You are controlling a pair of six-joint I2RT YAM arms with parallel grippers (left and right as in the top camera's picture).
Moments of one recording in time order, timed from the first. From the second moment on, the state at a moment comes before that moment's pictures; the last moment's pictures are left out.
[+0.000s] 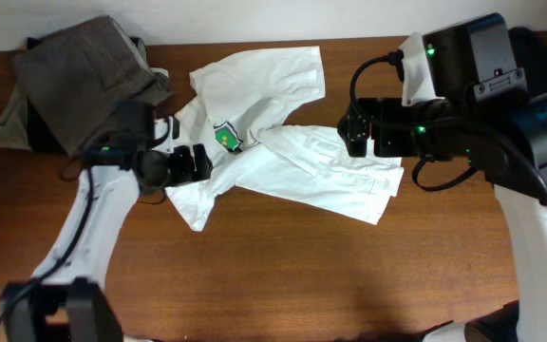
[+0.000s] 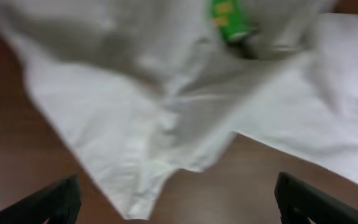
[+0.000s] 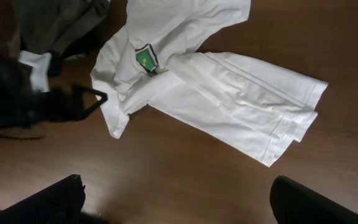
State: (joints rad) left arm -0.06 1.62 1.19 -0.77 0.23 -0.25; right arm 0.35 1.61 2.30 -1.64 -0.15 0.34
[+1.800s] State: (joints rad) left arm -0.05 1.61 1.40 -1.17 -0.26 -0.59; right arm 0.26 1.78 1.63 -1.43 0.13 0.63
